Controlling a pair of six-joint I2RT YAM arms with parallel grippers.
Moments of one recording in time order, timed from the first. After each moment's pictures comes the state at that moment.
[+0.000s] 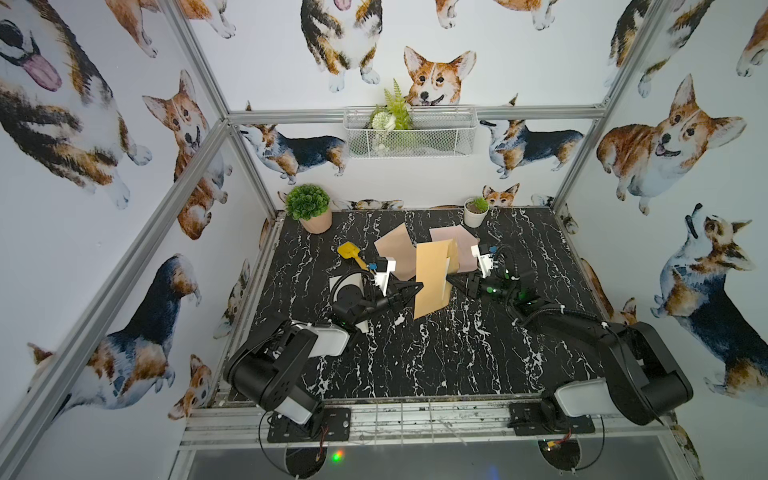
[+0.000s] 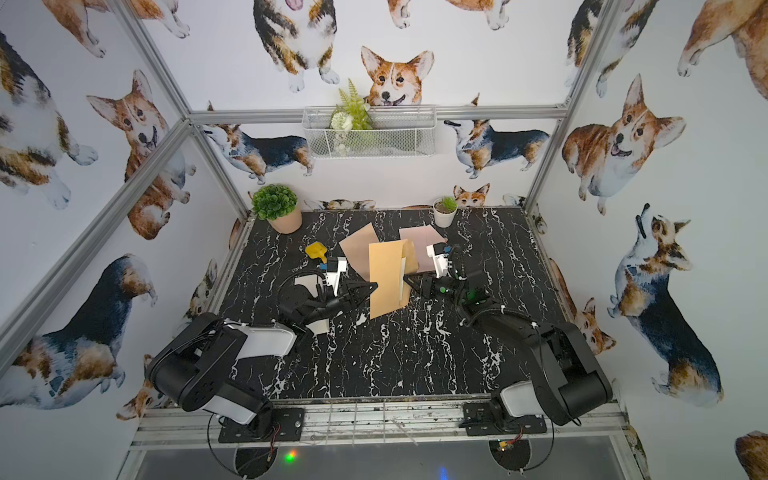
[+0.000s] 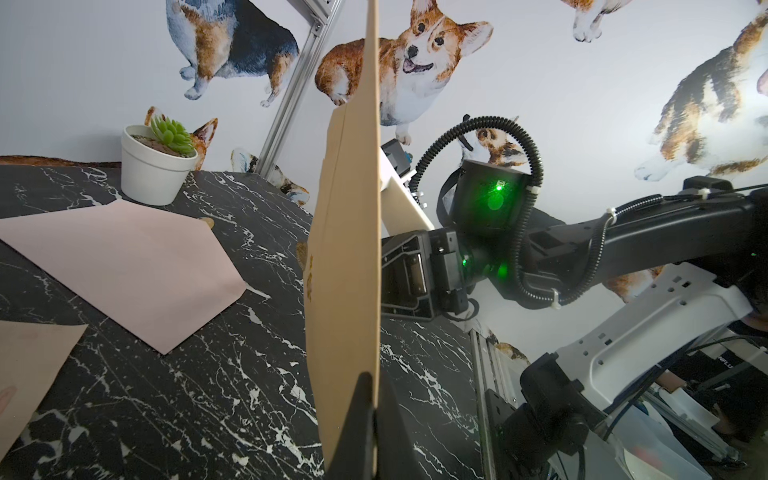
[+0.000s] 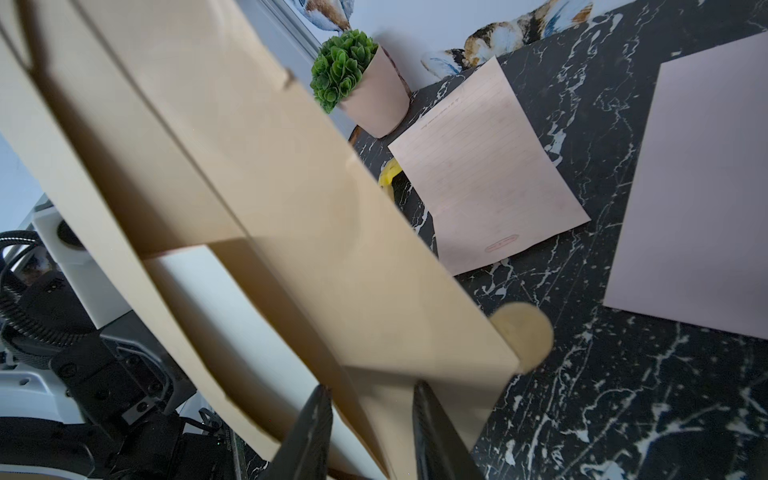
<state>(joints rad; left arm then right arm) -0.55 1.54 0.43 1.25 0.68 -0.63 0.40 1.40 0.59 0.49 -0.68 0.58</state>
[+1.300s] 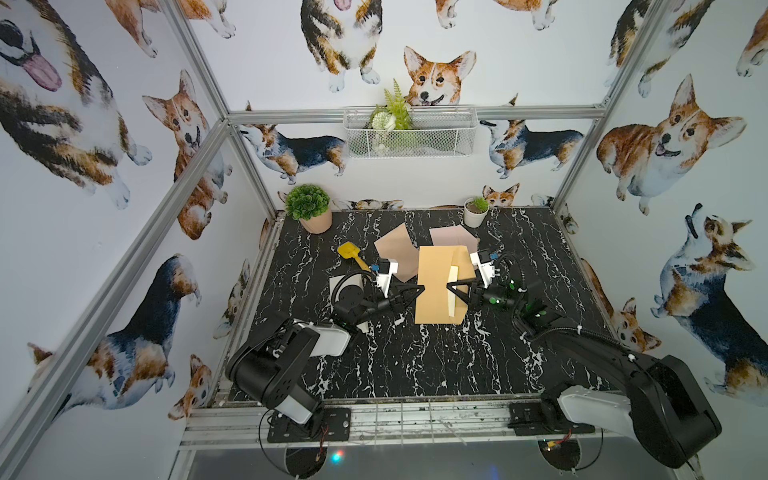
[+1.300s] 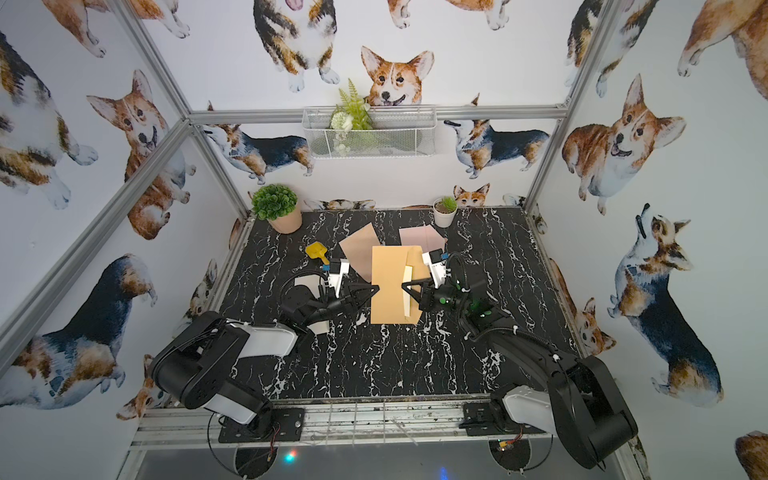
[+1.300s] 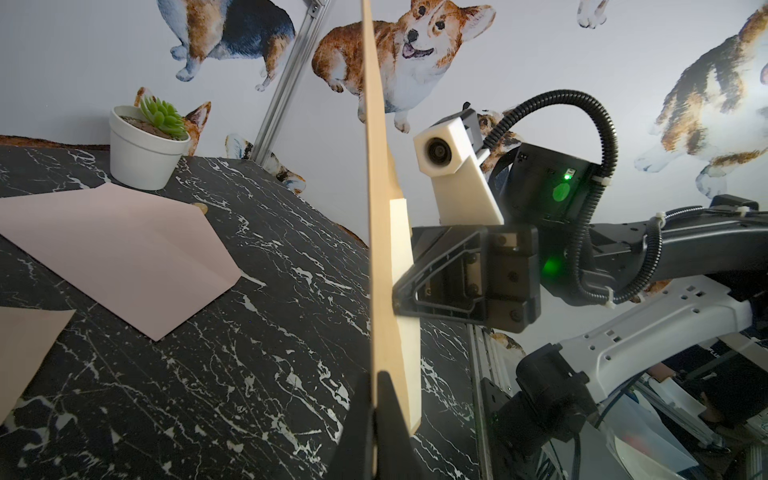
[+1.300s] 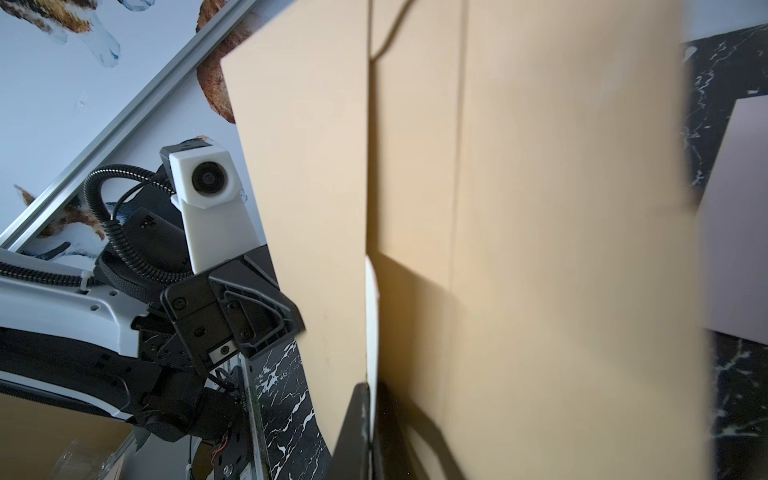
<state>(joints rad) -0.56 1.56 0.43 1.24 0.69 -0.62 0.47 1.17 0.53 0.36 -0.64 0.48</state>
